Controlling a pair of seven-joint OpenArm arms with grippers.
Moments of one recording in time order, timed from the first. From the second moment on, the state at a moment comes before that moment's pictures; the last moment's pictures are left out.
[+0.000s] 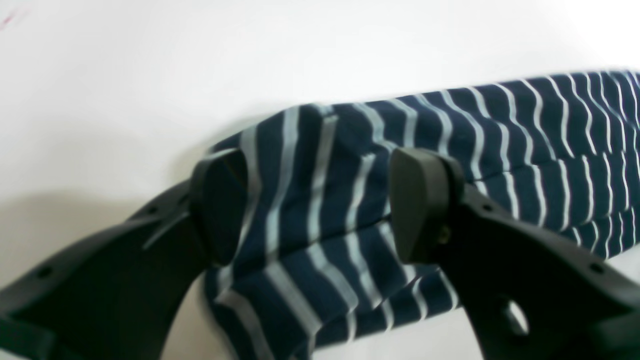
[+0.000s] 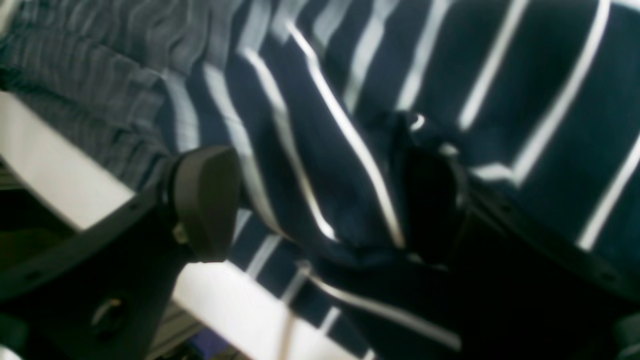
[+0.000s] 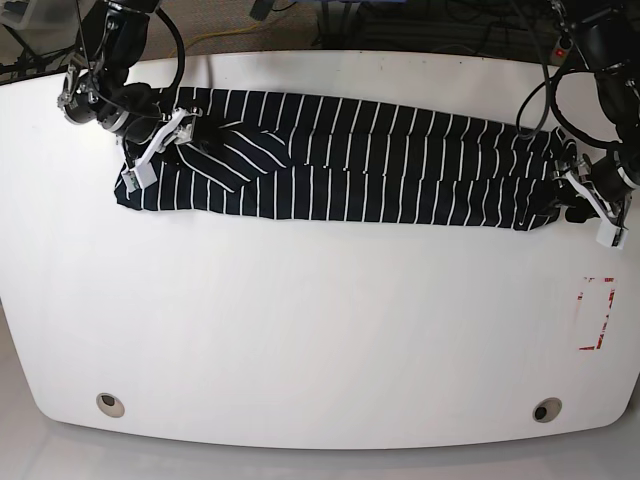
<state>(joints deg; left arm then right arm) 0.7 -26.1 -31.3 83.4 -47.4 -42.7 64.5 -12.7 9.5 29.0 93.5 45.9 40.9 -70.4</state>
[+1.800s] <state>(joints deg) 4.1 -29.7 -35.9 69.8 -44.3 -42.7 63.5 -11.3 8.8 29.1 85.6 46.2 41.6 -62.6</state>
